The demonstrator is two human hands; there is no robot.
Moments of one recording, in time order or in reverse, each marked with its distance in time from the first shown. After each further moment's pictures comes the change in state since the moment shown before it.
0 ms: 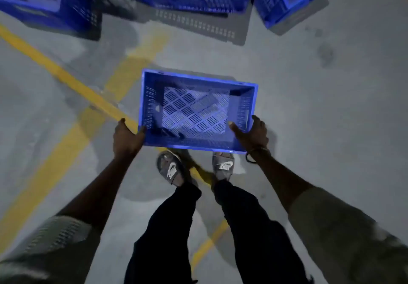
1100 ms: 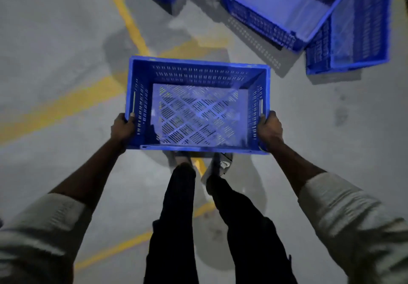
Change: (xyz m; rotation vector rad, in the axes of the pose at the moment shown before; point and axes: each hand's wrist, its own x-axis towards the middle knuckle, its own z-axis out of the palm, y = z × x) left_hand -0.120 -0.131 -0.084 -0.512 0.127 -0.390; right_hand -0.047 -0.097 -0.045 -0.339 -0.052 -0.351
